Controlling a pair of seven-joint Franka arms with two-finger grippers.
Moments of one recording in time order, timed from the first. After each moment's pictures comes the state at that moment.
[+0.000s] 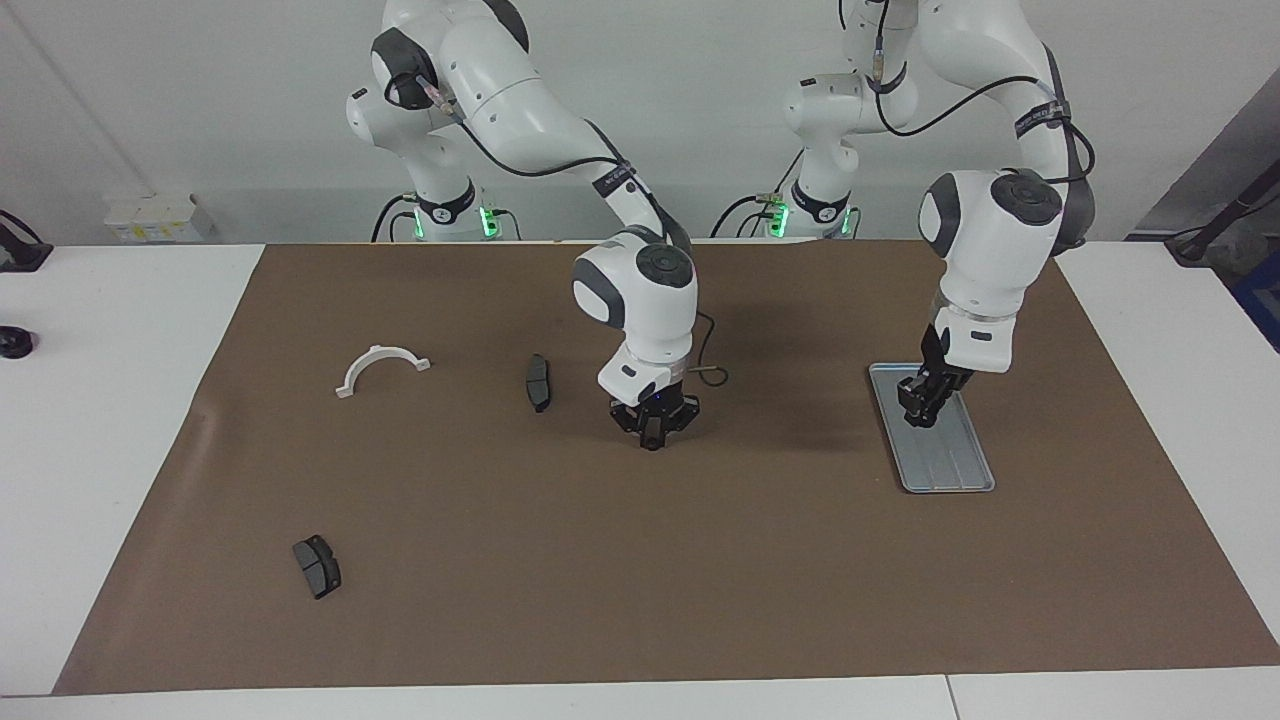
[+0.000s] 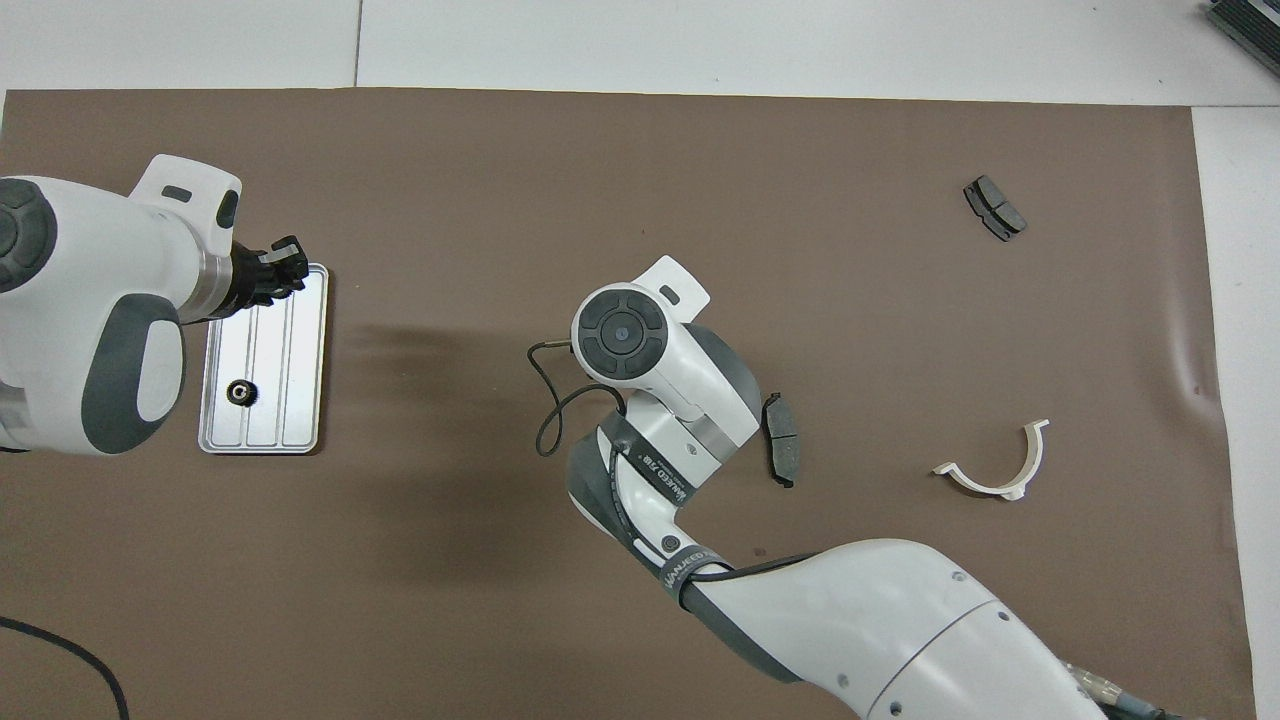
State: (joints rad) left arm 0.00 0.14 -0.13 -1.95 0.06 2.27 -0.58; right arm 0.56 0.61 0.07 -1.57 -0.21 2.29 0.75
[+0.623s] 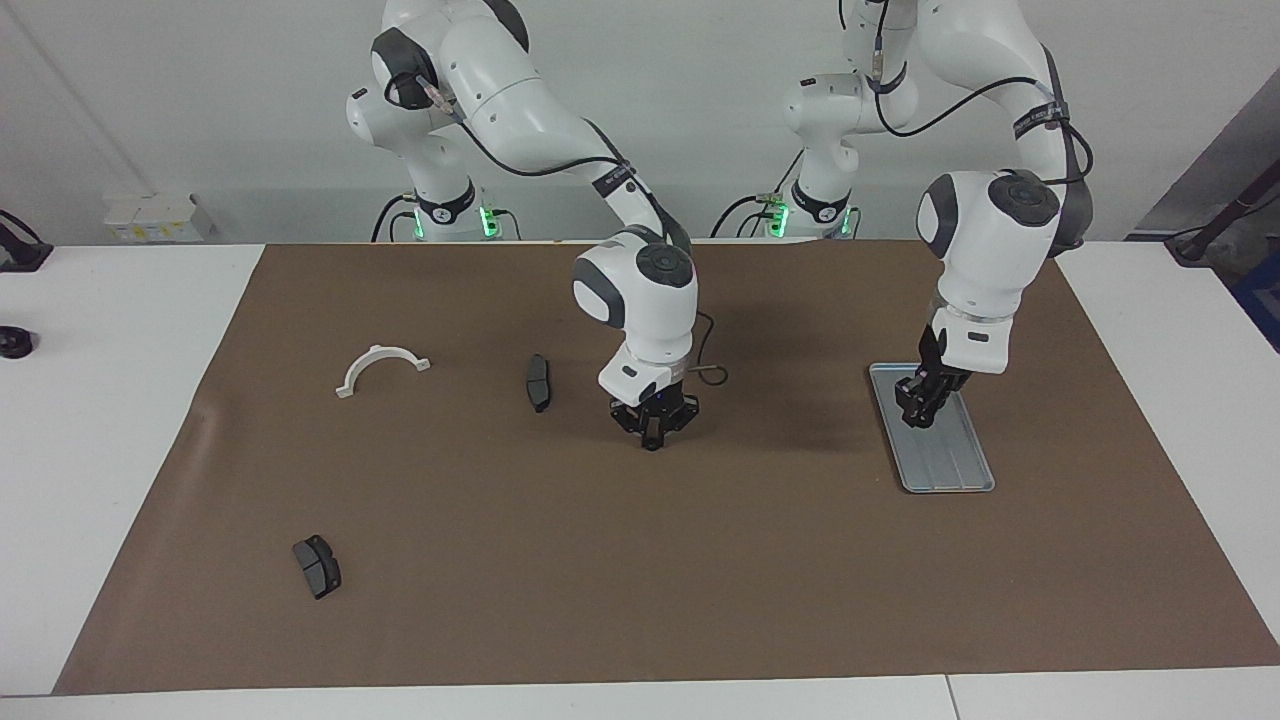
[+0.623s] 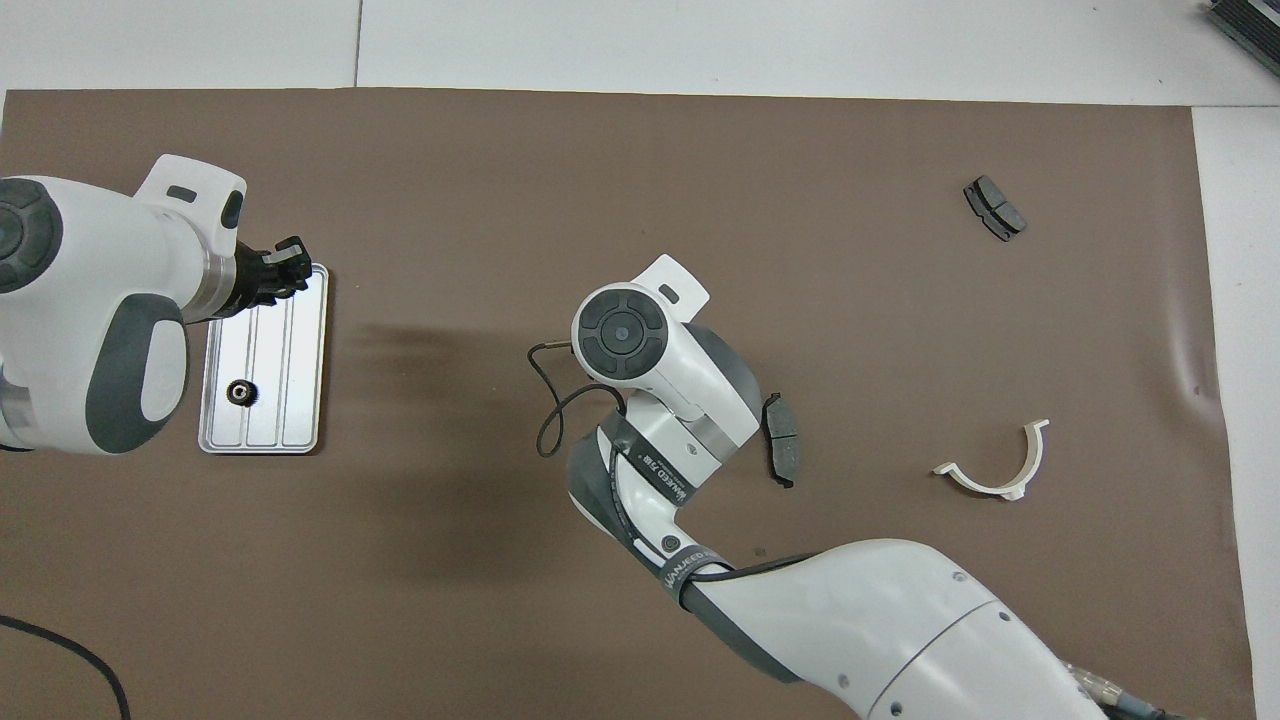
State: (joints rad) left arm 0.00 0.14 -0.13 -1.95 0.06 2.27 -0.57; right arm 0.56 0.61 0.07 -1.57 -0.21 2.29 0.74
